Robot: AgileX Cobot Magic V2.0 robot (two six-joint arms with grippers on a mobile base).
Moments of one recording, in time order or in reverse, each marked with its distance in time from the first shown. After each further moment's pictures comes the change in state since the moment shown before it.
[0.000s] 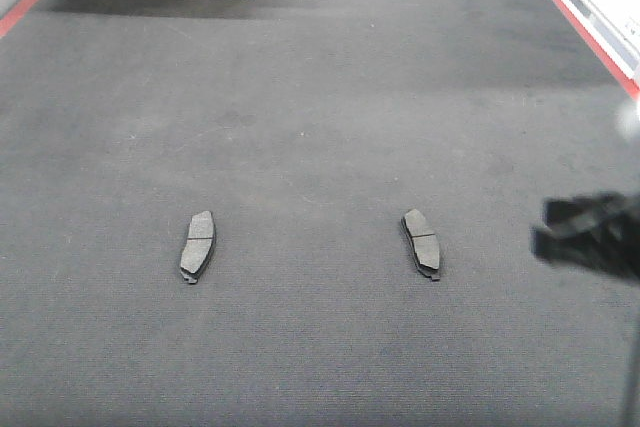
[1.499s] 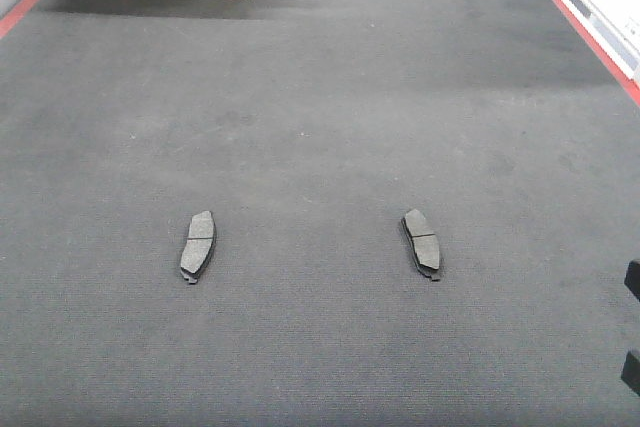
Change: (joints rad) left arm 0.000 0.000 0.000 0.000 0.000 0.000; right arm 0.000 -0.407 0.224 -0.045 -0.031 -0.021
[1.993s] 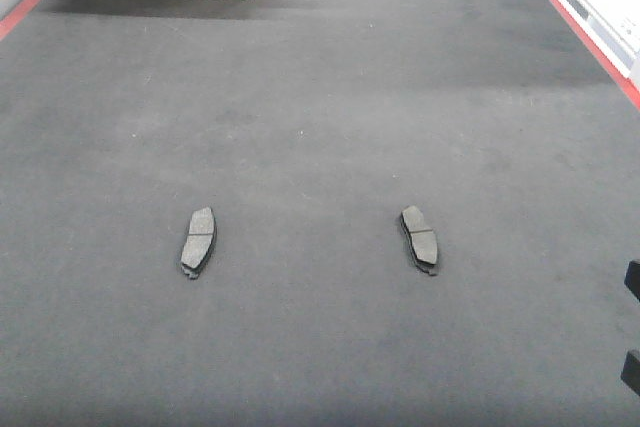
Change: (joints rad) left arm 0.000 0.000 0.000 0.000 0.000 0.000; right arm 0.000 0.000 0.000 0.000 0.001 0.000
